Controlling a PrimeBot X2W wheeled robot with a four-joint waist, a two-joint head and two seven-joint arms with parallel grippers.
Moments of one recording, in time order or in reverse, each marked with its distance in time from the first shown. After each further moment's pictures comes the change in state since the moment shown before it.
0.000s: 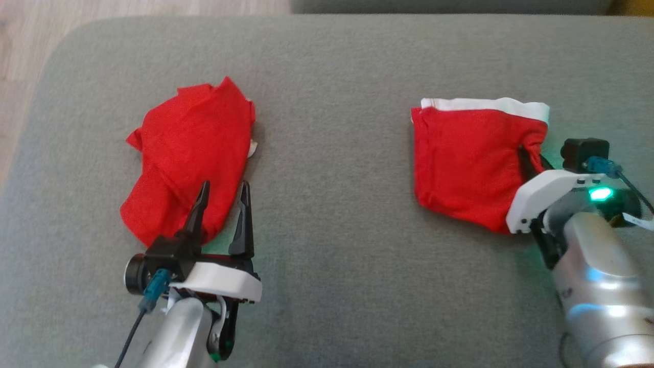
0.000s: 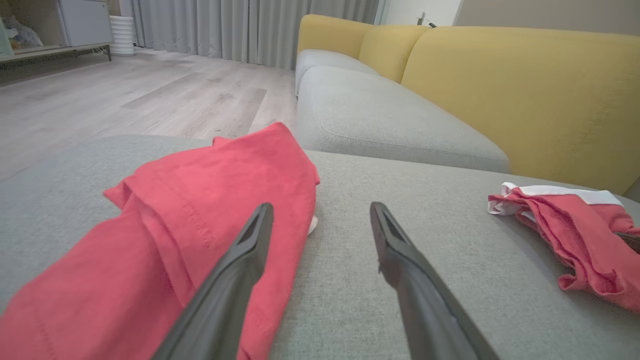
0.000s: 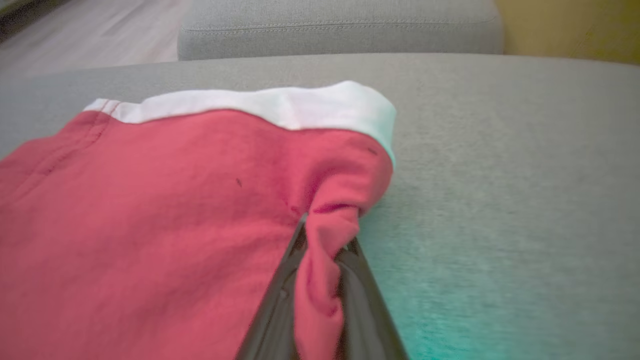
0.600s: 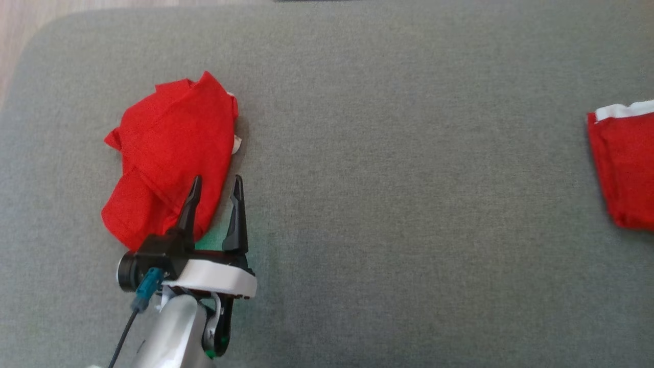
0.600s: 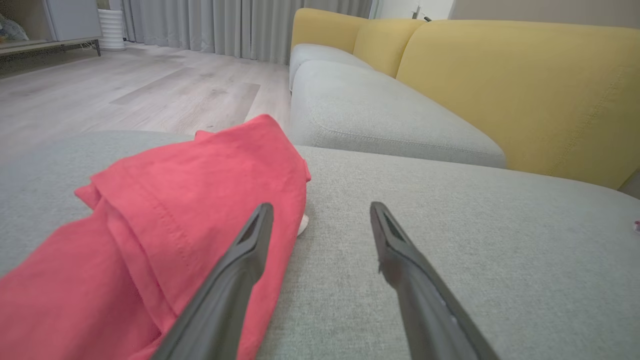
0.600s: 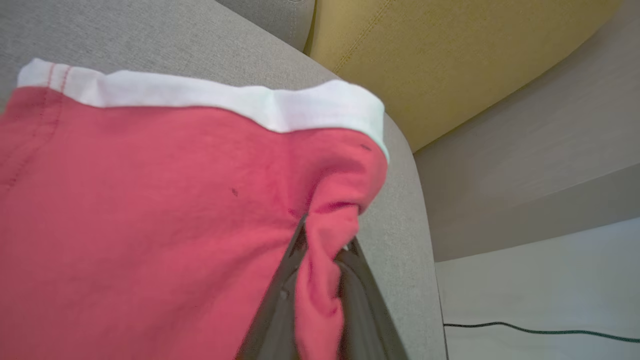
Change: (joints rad) left arm 0.004 0.000 0.025 -0.029 0.009 -0.002 0.000; right arm -0.010 -0.527 0.164 0.023 -0.104 0.000 0.018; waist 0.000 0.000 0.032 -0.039
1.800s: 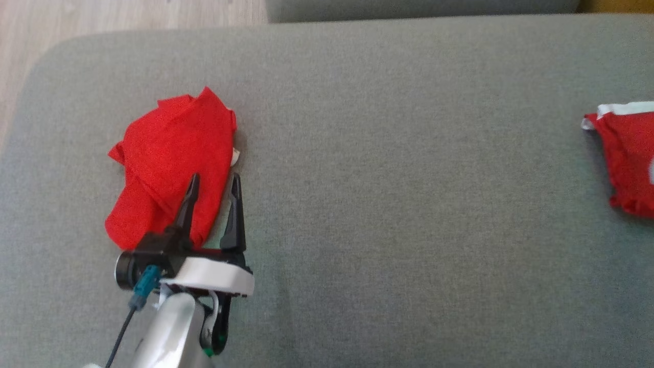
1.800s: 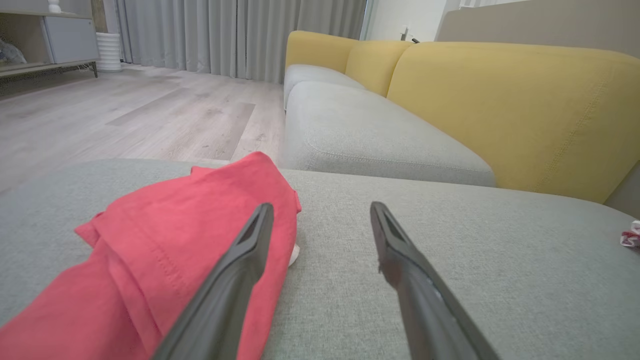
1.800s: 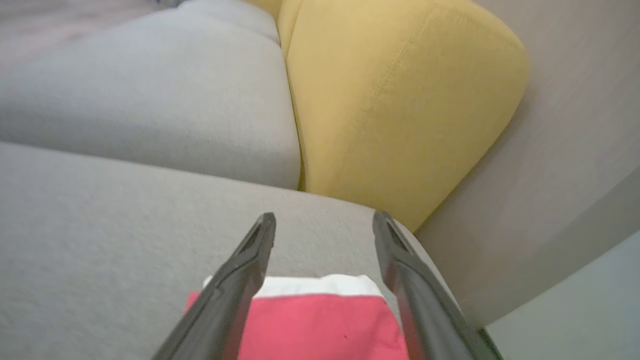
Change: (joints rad) left arm -0.012 -0.001 0.014 0.013 0.009 -0.009 0.000; right arm -0.030 0.249 -0.351 -0.171 -0.152 0.000 -0.082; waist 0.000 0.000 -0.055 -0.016
